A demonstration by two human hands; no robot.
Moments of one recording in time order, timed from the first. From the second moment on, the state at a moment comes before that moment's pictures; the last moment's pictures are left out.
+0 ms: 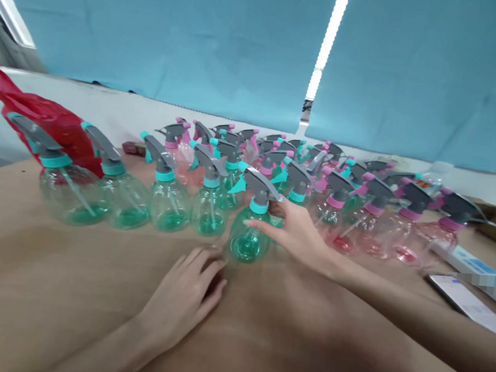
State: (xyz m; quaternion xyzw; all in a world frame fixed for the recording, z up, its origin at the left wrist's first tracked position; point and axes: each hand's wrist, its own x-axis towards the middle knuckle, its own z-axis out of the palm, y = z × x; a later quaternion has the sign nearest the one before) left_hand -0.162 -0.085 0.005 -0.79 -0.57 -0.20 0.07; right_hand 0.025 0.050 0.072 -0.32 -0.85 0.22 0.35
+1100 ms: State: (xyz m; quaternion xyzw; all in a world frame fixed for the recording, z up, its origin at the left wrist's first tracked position) left_hand -0.134 -0.063 0.004 -0.82 -0.54 -0.19 0.00; right_hand 0.087 0.047 0.130 -0.41 -0.83 0.08 0.36
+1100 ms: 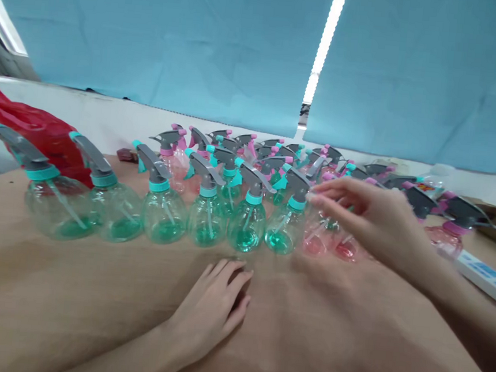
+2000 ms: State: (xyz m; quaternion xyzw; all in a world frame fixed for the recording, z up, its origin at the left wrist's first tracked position) left_hand -0.070 -0.049 0.010 -0.71 -0.58 -0.39 -0.12; right_hand 0.091 0.053 0.151 -0.38 -0.89 0.05 0.24
